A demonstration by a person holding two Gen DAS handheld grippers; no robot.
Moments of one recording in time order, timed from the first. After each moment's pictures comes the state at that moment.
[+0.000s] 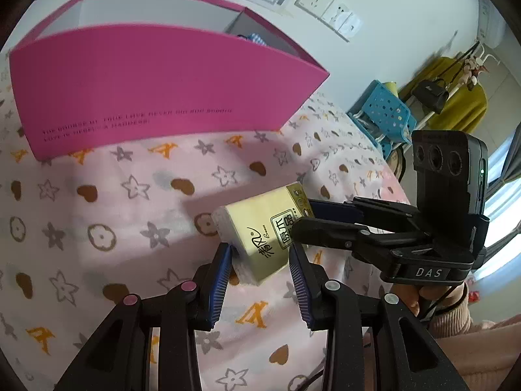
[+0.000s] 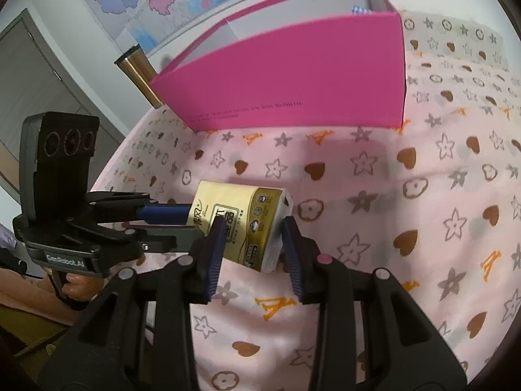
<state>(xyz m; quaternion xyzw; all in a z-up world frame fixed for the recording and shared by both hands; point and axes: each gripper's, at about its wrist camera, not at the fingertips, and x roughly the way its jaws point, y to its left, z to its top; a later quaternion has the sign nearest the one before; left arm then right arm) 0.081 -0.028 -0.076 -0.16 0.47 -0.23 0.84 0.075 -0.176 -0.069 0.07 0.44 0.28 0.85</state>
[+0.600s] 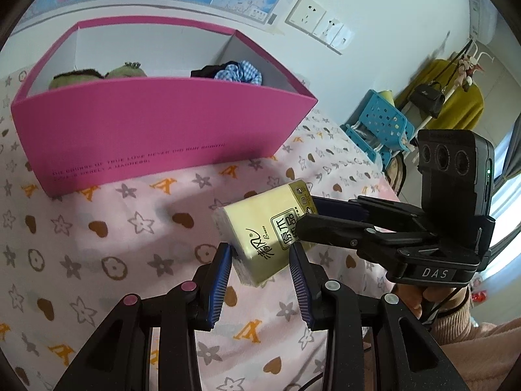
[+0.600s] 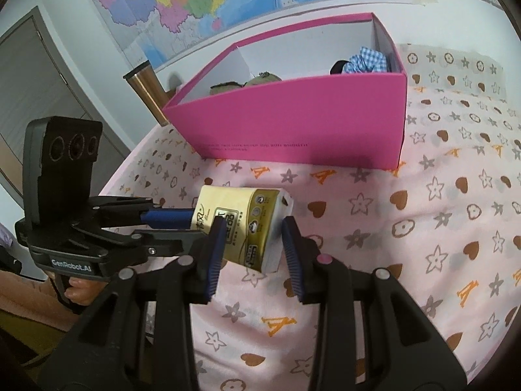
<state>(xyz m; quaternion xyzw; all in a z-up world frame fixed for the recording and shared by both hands) 0.086 -0.025 -0.051 -0.14 0.45 -0.22 0.86 0.079 -0.174 -0.043 0.06 0.41 0.28 0.87</state>
